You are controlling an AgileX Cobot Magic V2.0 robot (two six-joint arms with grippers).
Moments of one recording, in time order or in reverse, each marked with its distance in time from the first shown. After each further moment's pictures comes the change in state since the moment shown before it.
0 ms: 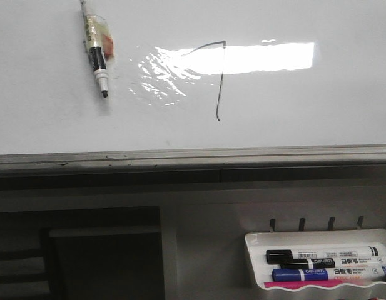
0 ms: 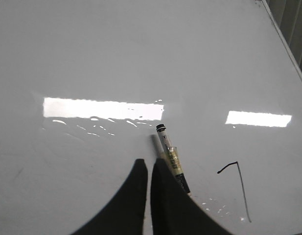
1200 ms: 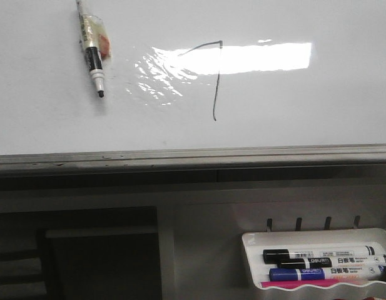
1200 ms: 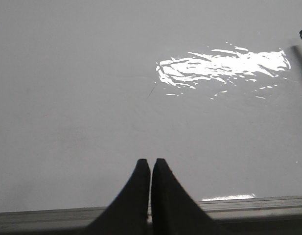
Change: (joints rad) left arm 0.508 -0.069 0.204 1.323 0.133 -1.166; right arm 0.000 0.000 0.000 0.002 -0.004 0.005
